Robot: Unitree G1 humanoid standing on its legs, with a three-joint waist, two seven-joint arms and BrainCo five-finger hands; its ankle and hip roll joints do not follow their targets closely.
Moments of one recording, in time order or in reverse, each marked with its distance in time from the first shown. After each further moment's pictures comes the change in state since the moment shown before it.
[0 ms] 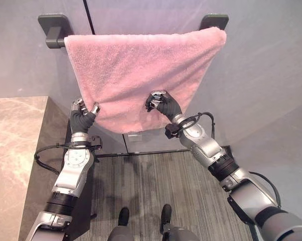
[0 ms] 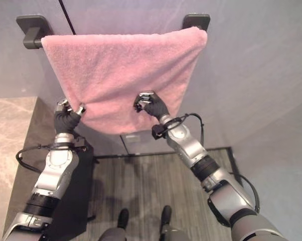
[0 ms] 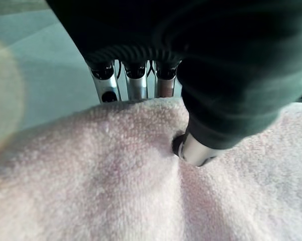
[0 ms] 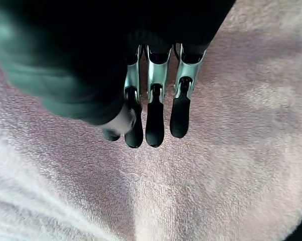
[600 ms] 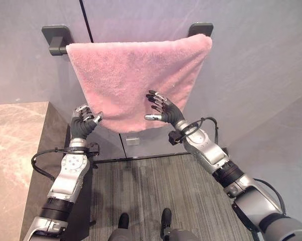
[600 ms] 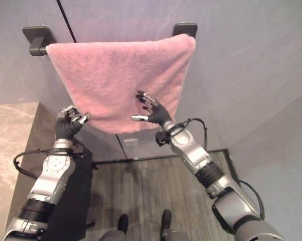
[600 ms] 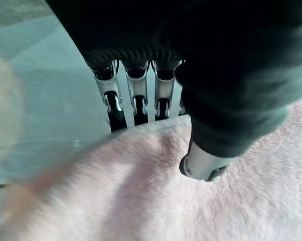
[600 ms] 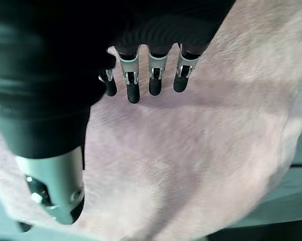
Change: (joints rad) left arm 0.080 0.029 0.014 0.003 0.037 0.048 -0.052; right arm 0.110 -0.065 -0.024 -0.071 -0.128 0.043 0.030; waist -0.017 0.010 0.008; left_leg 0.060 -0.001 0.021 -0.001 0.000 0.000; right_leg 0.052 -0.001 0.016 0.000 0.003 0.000
